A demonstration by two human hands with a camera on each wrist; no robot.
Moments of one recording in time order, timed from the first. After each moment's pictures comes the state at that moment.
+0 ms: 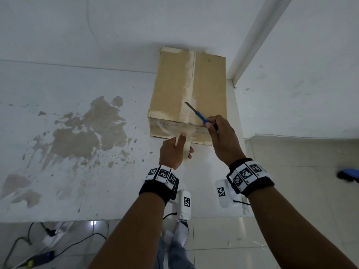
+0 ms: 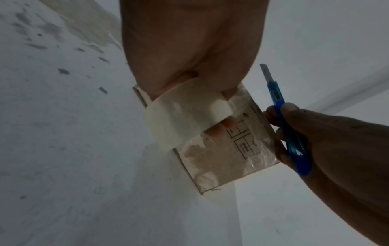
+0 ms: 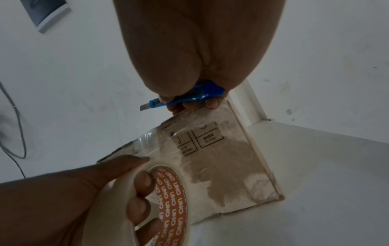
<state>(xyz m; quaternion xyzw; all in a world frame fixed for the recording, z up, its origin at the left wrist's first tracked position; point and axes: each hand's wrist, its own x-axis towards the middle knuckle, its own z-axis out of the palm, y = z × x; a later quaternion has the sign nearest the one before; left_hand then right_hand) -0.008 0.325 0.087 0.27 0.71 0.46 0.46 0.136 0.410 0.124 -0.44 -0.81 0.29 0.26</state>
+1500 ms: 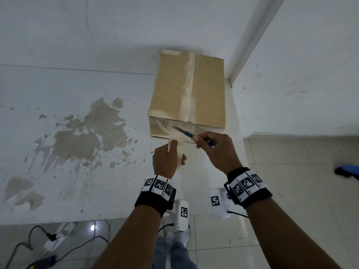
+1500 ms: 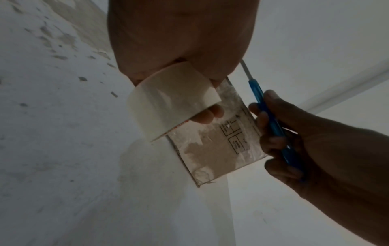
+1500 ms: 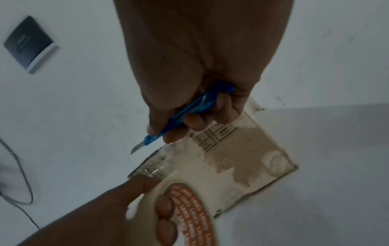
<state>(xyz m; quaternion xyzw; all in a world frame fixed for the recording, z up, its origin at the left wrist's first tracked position) -0.009 0.298 0.095 0.21 0.75 0.46 0.42 0.133 0.368 0.136 -0.48 -0.74 0.41 0.24</state>
